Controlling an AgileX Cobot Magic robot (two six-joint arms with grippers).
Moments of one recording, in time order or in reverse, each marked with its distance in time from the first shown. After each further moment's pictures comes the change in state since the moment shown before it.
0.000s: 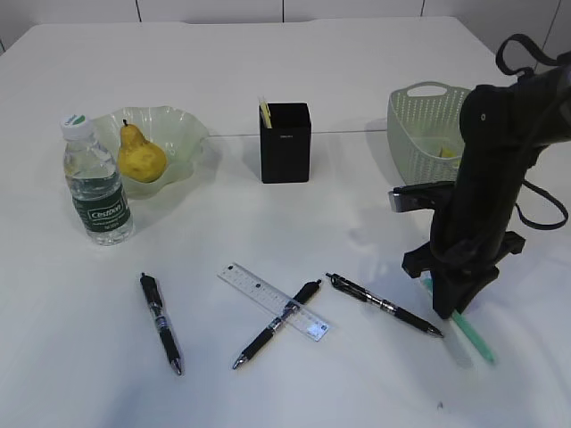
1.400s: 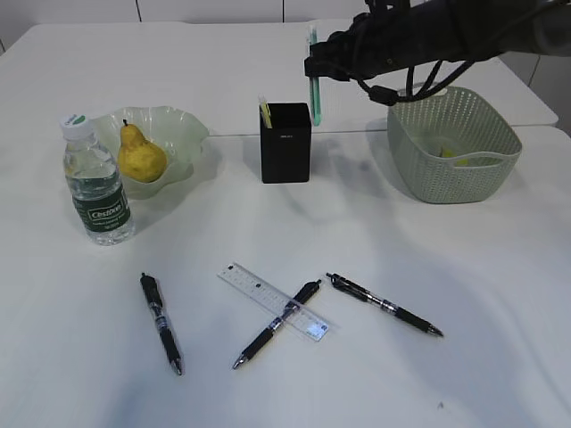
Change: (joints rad) left arm 0.000 0.000 0.000 0.000 -0.262 0.000; right arm 0.000 0.101 -0.510 0.968 -0.494 -0.816
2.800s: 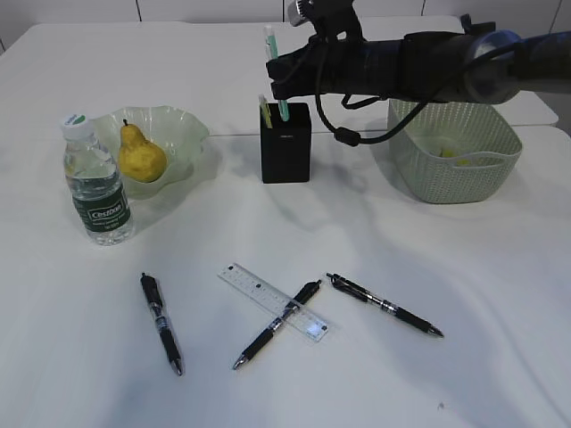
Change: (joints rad) left arm 0.000 0.002 0.000 0.000 -0.006 0.000; right arm 0.079 0.131 -0.020 0.692 -0.103 -0.985
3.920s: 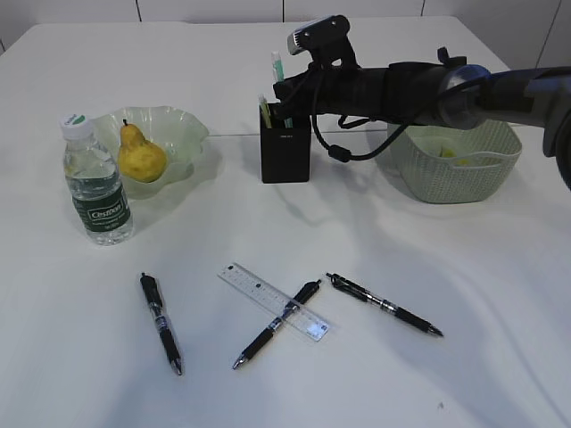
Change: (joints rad) left arm 0.000 0.021 0.000 0.002 0.013 0.000; right arm 0.000 0.154 -0.139 0.012 -0.075 -0.004
